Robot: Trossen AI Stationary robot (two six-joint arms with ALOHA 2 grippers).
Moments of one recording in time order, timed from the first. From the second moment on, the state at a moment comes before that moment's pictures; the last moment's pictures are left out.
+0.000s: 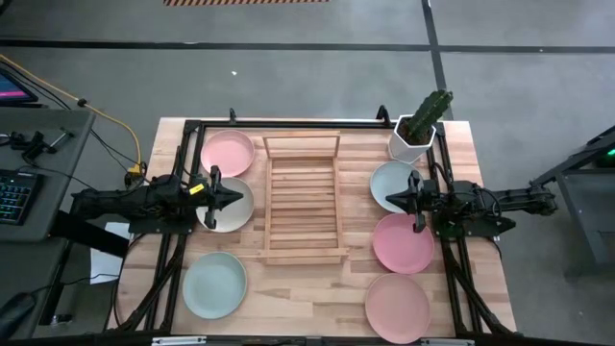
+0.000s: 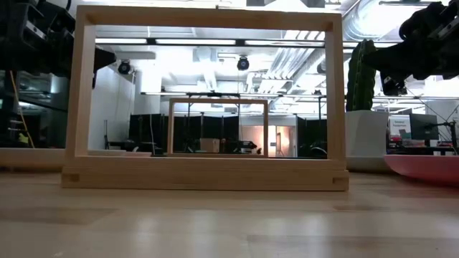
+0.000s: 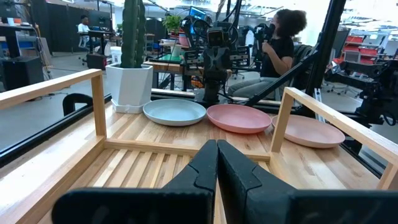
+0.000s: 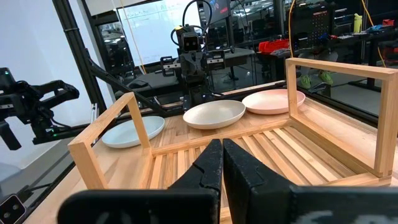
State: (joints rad) left arm 0.03 0.01 0.01 0.01 -0.03 -0.08; right arm 0.10 0.01 0.01 0.04 0.15 0.18
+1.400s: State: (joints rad) left arm 0.03 0.01 0.01 0.01 -0.03 -0.08; right arm 0.05 0.80 0.59 -0.36 0.39 0.59
